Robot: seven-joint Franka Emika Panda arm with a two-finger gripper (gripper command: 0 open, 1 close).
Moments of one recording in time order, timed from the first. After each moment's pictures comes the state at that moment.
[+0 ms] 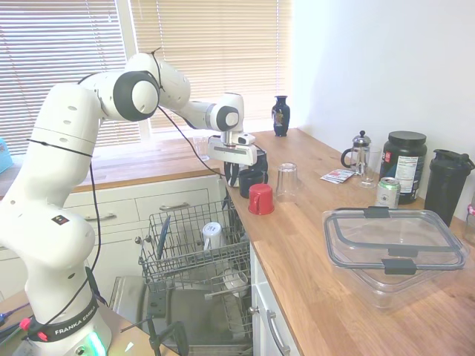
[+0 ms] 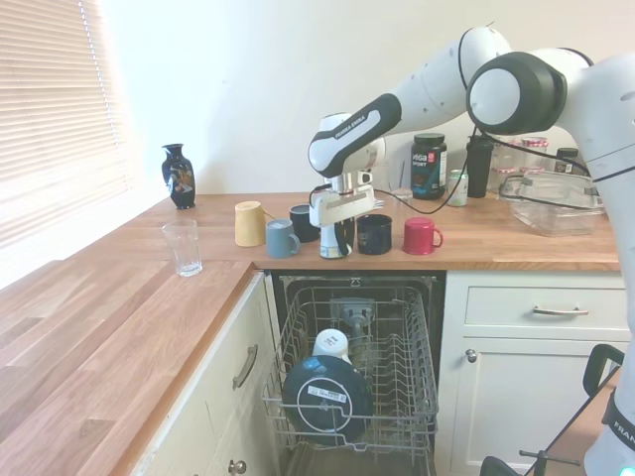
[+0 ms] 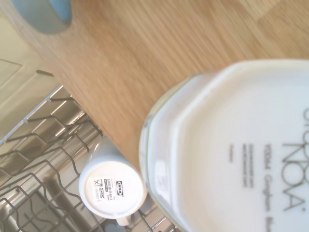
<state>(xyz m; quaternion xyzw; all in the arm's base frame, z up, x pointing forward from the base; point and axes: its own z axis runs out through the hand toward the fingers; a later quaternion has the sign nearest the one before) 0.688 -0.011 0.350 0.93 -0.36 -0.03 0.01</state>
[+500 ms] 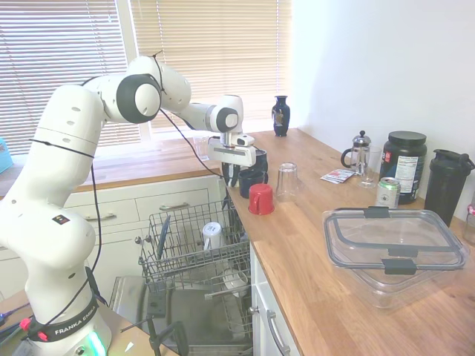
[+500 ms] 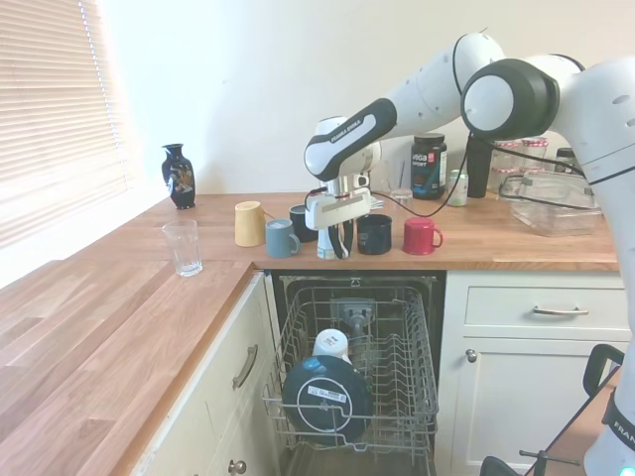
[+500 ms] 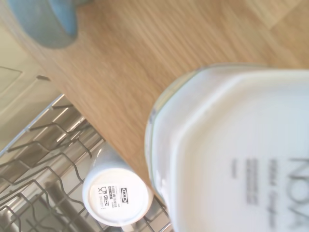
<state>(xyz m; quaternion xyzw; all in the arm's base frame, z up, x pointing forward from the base) 0.693 -0.003 0.337 0.93 -0.37 -0.03 0.01</state>
